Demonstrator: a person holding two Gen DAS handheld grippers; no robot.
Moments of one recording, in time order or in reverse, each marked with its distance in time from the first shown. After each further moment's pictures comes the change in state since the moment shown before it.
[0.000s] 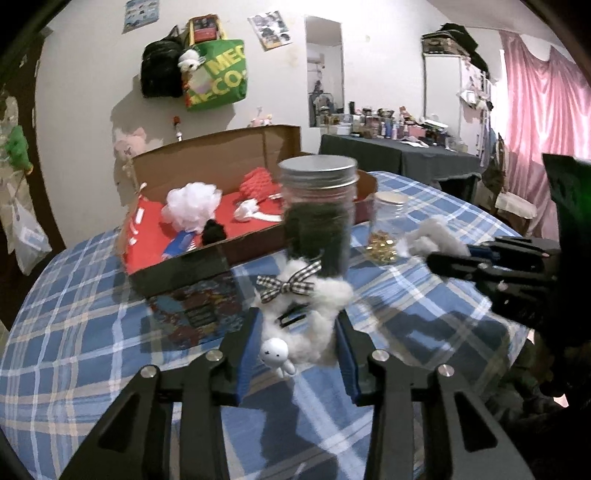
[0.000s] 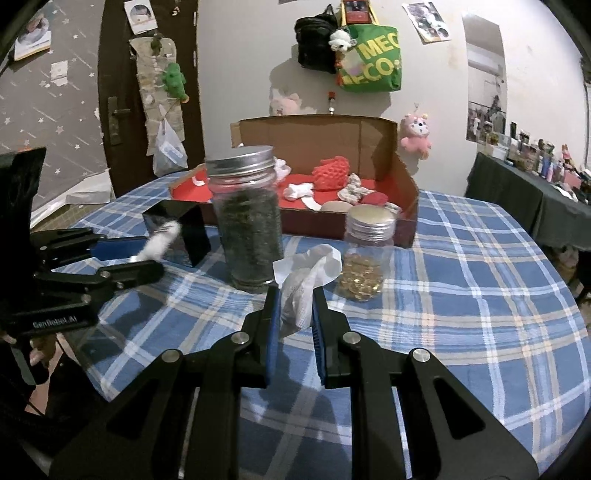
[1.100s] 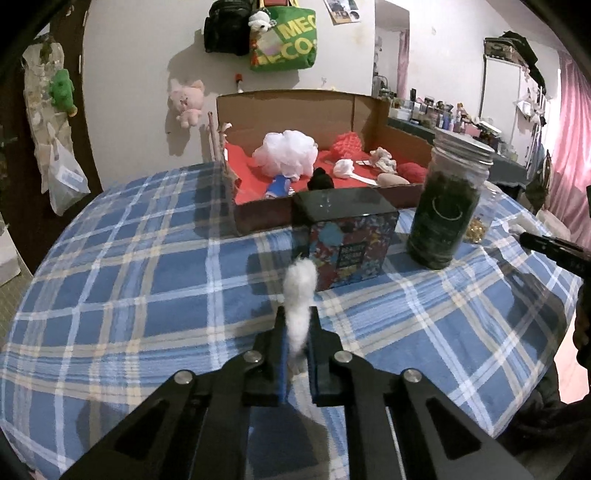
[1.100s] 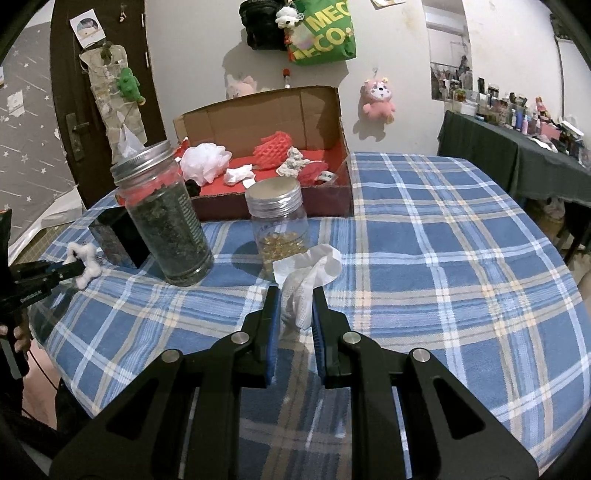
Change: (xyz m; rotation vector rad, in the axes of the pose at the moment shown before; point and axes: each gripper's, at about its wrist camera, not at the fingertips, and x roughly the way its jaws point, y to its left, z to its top) left arm -0.004 0.093 -0.032 -0.147 0.108 0.121; right arm 0.013 -0.062 -0.003 0.139 0.083 -0.063
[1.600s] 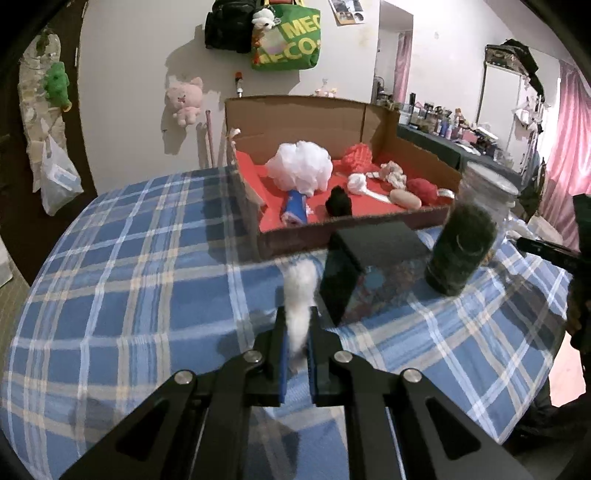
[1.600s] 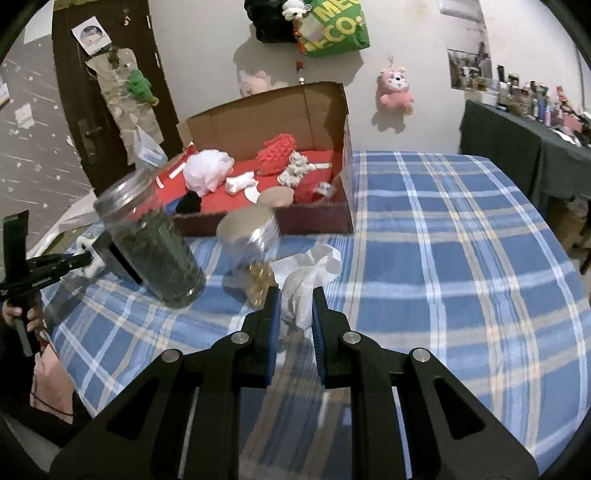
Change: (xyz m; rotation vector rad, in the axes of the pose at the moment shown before) left arm 0.011 0.037 0.031 -0.017 0.012 -0.062; right arm 0.021 -0.037 0.036 0.005 0.044 0.130
